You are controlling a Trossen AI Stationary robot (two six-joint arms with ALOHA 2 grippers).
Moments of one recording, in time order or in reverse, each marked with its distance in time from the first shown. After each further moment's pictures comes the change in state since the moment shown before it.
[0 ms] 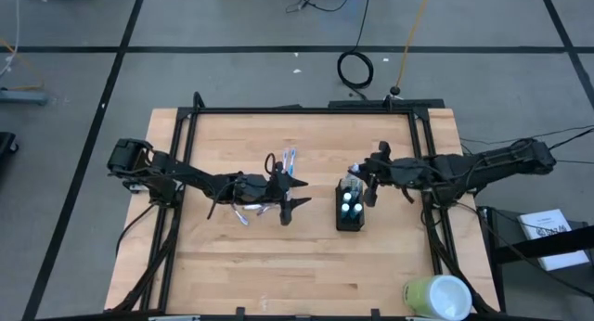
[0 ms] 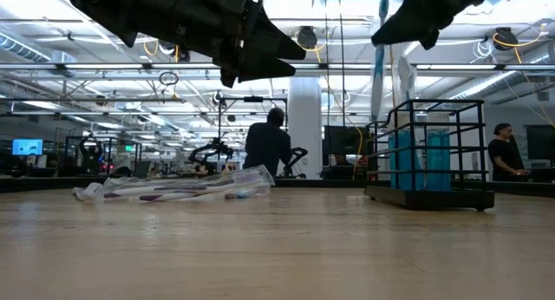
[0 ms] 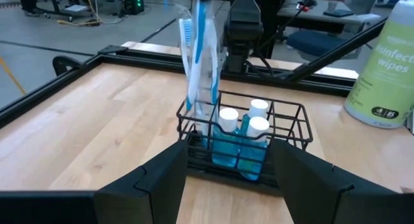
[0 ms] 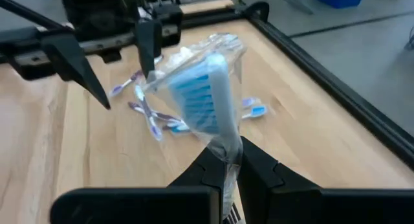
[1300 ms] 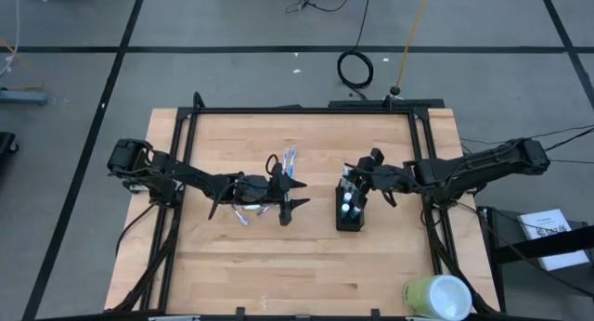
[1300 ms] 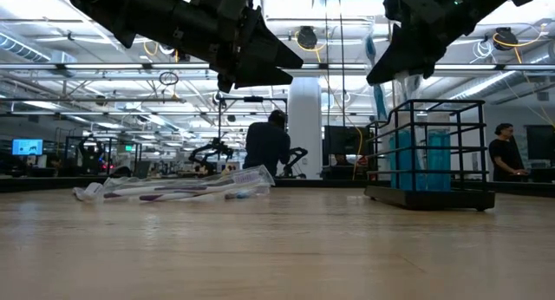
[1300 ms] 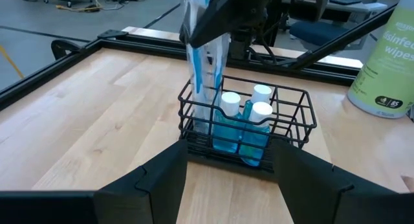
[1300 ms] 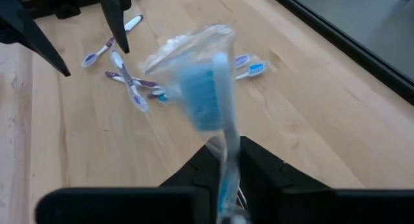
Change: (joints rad) left arm 0.000 0.000 0.000 -0.051 0.001 -0.030; right arm -0.020 0.142 -0.047 0.011 -0.026 0.140
